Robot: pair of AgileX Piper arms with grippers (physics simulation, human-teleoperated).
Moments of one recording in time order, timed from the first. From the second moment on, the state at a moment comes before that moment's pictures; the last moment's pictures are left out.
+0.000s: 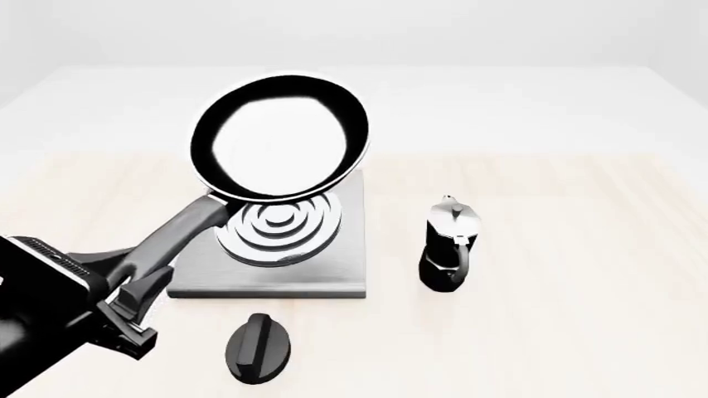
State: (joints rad) left arm -0.34 0.63 -0.36 0.22 0.19; right arm 0.14 0.00 -1.54 0.91 -0.07
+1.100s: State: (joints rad) left arm -0.29 0.65 -0.32 0.24 0.22; right arm 0.15 0.00 -1.50 0.88 -0.09
